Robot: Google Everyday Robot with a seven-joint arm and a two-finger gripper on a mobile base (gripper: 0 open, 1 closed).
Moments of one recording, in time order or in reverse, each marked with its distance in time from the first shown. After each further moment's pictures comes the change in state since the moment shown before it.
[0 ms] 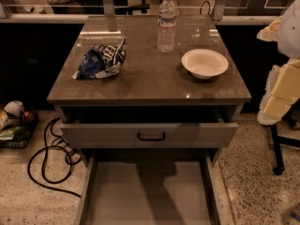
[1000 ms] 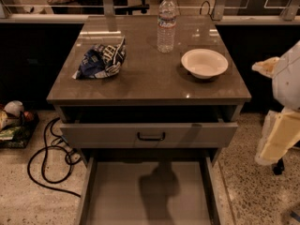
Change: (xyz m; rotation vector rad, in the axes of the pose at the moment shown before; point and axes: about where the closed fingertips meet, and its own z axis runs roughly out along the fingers) arm 0.014 0.049 0.035 0.022 0.003 -0.058
